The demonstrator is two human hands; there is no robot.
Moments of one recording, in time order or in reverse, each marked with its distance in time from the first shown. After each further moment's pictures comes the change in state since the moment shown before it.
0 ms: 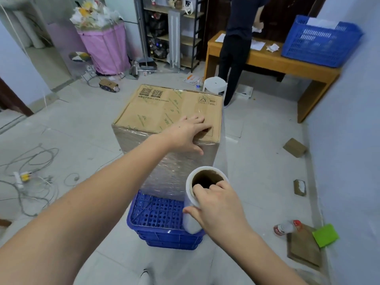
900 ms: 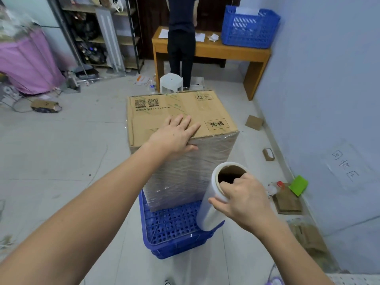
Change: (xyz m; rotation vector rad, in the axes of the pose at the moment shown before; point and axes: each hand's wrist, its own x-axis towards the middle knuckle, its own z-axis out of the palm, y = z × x) left_hand -0.025 -0.089 -0.006 0.270 -0.063 0.226; right_hand 0.037 -0.072 0.017 -0.161 0.024 0.367
